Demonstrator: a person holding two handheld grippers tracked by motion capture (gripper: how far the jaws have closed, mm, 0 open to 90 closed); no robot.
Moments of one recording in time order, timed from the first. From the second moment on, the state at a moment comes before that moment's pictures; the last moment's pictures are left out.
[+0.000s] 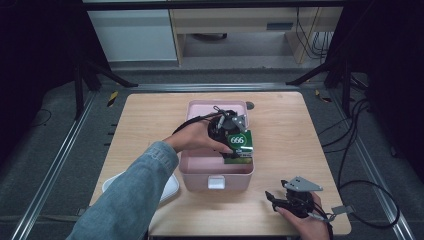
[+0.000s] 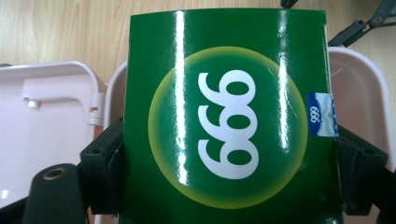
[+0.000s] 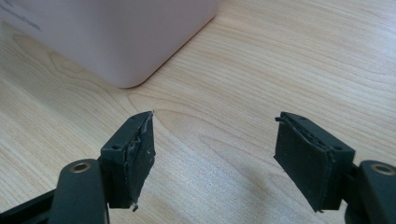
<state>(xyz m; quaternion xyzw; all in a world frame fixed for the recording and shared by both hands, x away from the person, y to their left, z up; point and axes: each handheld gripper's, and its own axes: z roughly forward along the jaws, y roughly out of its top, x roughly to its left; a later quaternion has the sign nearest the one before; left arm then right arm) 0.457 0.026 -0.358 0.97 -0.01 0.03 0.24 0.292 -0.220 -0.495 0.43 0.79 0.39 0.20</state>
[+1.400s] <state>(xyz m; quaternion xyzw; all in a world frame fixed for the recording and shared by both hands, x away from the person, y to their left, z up) 0.454 0.020 -0.431 0.97 0.01 0.00 0.22 0.291 -0.218 -0.496 0.43 0.79 0.39 0.20</state>
